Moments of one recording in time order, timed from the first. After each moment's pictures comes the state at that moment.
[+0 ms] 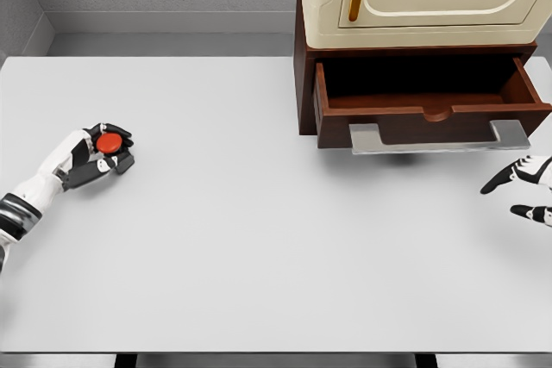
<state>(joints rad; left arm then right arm) -0.19 0.52 -0.15 -1.16 0.34 -0.36 -0.46 0.33 -0.99 -0.29 -1.76 -0.14 -0.61 0.61</state>
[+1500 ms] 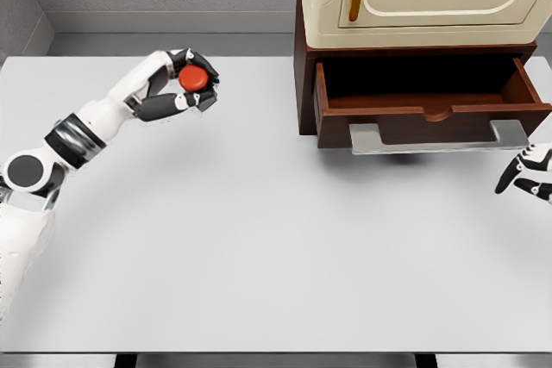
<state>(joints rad) -0.42 0.43 -0.31 -1.47 0.29 -0.22 -0.47 0.29 -1.03 -0.27 -1.76 -0.17 -0.61 0.61</state>
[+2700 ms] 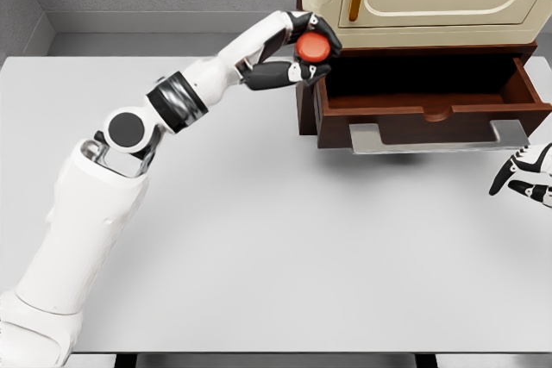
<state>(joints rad) -0.59 0.15 -0.42 -1.53 0.13 -0.06 -0.47 0.27 -1.03 -0.25 -1.76 -0.17 -0.61 0.61</state>
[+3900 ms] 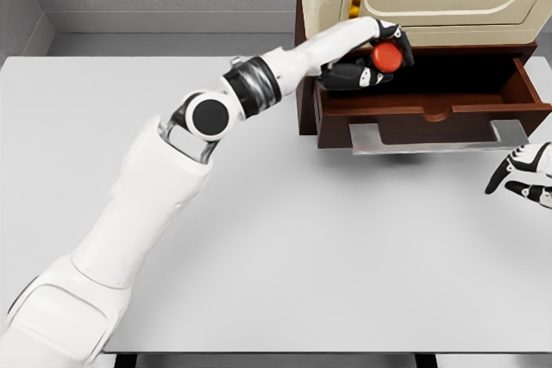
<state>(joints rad) -0.73 0.00 -0.55 -1.44 -0.28 -0.05 -0.47 0.25 -1.03 -0.23 -1.76 -0.17 -0.61 0.61</state>
